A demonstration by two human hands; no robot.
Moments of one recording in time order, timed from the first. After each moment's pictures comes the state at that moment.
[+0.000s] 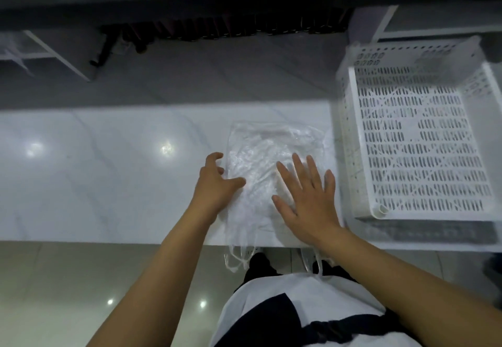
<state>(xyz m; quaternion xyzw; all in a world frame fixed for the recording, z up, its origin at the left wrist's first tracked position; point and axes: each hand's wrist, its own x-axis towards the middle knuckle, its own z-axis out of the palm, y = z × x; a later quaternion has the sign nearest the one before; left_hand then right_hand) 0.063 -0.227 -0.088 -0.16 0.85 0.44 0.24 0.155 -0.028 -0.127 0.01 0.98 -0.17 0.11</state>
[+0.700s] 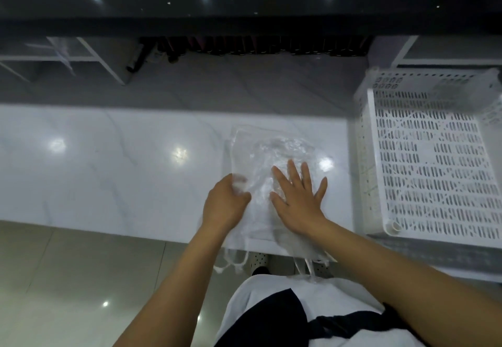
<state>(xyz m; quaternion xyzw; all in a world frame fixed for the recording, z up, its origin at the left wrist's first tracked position) 0.091 -0.237 -0.079 -0.10 0.90 0.38 0.18 0.114 -0.059 -0.125 0.01 0.95 -0.23 0.20</state>
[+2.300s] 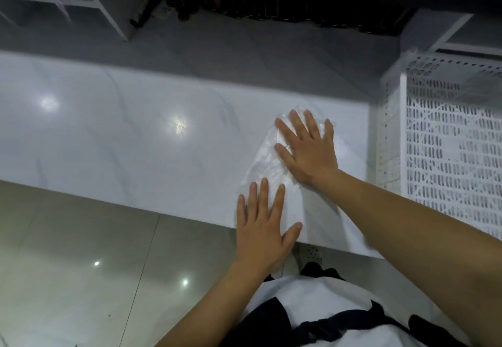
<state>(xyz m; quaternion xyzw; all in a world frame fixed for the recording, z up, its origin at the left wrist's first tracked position) 0.191 -0.202 -0.129 0.11 0.97 0.12 0.18 0.041 -0.045 -0.147 -0.09 0.99 -0.05 0.08</state>
